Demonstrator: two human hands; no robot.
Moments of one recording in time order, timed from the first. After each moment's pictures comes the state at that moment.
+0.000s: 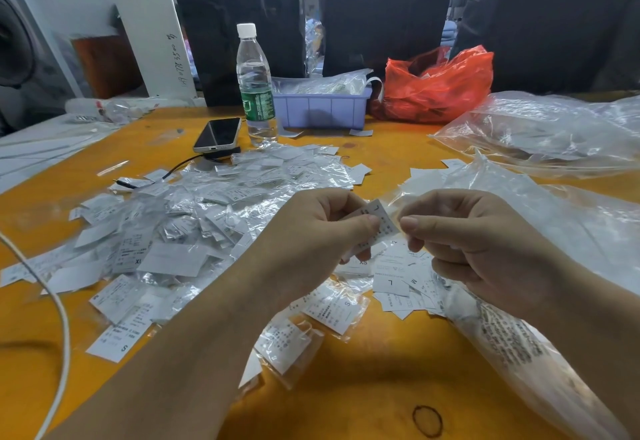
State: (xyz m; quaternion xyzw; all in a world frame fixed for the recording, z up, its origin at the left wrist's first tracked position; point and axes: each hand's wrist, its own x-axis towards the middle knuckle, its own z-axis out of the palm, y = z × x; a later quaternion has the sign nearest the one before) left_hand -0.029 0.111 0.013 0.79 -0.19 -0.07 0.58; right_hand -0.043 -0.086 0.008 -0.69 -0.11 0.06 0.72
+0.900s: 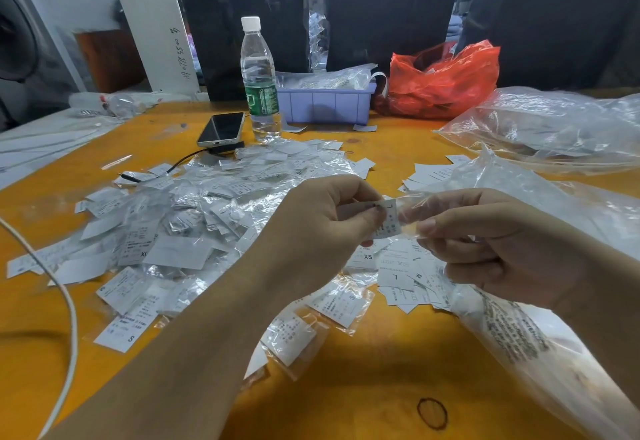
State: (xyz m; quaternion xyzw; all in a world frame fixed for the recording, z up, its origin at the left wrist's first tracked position) left_hand -0.034 0.112 0.014 0.82 -0.24 0.04 0.51; right_hand -0.041 -0.096 0.016 -0.63 -0.11 0.22 0.74
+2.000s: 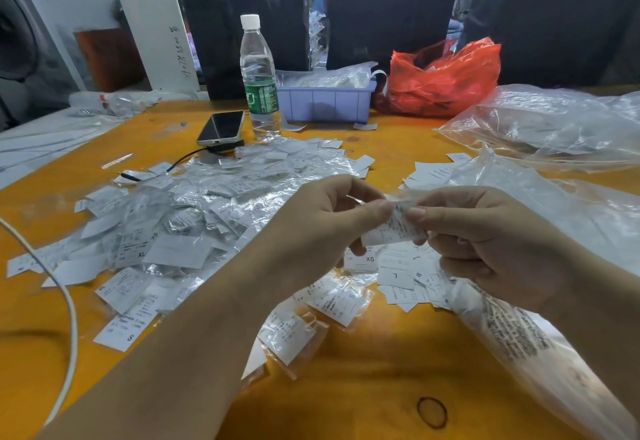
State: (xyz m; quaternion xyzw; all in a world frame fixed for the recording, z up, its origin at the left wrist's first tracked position) left_hand -0.031 0.113 0.015 0.79 -0.20 -0.07 0.58; right_hand -0.046 -0.086 0.012 -0.69 -0.11 0.11 0.71
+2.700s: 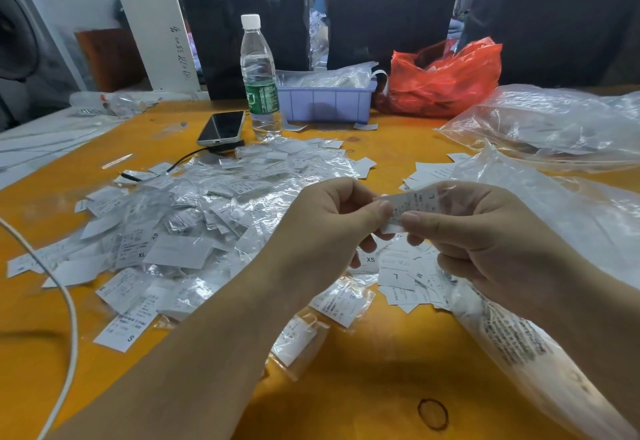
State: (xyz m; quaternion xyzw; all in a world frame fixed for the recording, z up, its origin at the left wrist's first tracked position) left_hand -0.034 0.102 0.009 0.75 -0.17 -0.04 0.63; right_hand -0.050 -0.080 0.010 -0.71 -0.12 0.04 0.69
